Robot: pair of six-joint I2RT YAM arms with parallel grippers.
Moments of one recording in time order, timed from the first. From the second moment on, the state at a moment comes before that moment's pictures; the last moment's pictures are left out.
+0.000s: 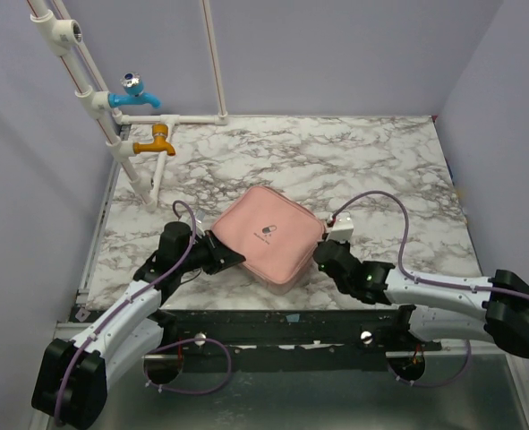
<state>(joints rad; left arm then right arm) -0.38 0.82 0.29 -0.02 0.54 -0.99 1.07 1.12 0.48 -0.09 0.76 0.60</state>
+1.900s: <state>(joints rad) -0.43 0.41 0.18 -0.27 0.63 -1.11 1.15 1.10 0.46 -0.09 0.63 0.98</state>
